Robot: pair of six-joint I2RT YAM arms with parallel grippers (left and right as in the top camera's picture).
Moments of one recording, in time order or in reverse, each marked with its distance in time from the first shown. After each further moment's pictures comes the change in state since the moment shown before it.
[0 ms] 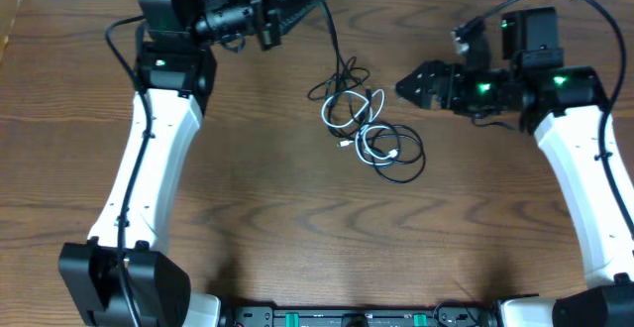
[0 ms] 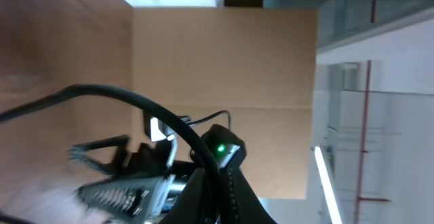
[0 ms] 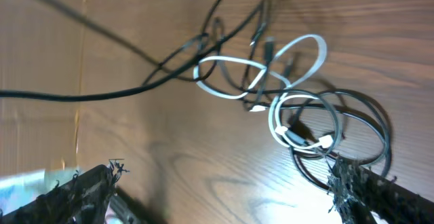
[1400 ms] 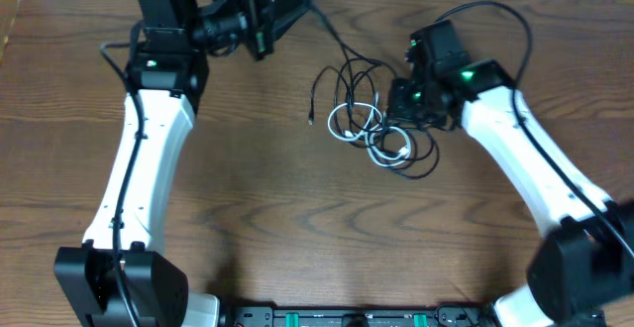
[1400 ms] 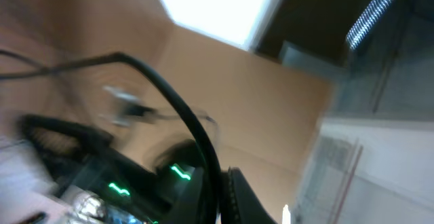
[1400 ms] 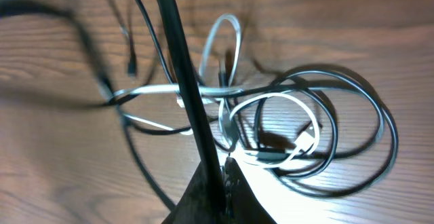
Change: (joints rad) left arm 0.062 -0.005 0.001 -0.368 -0.108 -0.009; right arm 0.198 0.161 -0.005 0.040 0.440 0.195
